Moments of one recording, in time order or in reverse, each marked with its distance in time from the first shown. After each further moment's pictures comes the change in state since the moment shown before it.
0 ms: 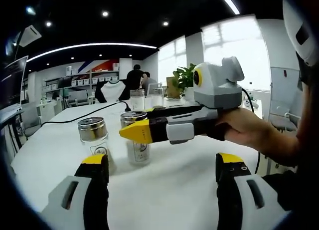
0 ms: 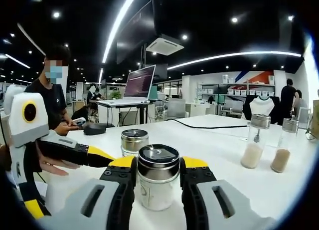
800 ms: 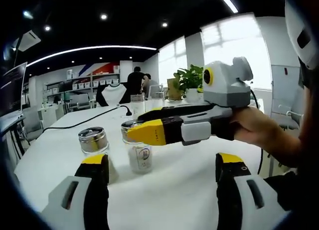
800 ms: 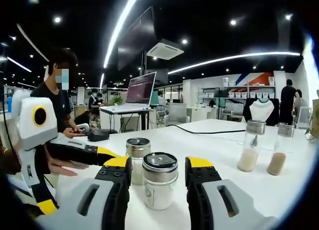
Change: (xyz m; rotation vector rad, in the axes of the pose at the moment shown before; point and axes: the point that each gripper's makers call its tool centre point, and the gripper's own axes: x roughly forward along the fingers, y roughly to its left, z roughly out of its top) left arm 0.004 0.002 0.014 0.025 -0.013 0.019; right arm -0.023 0.004 0.020 0.002 -0.048 0.008
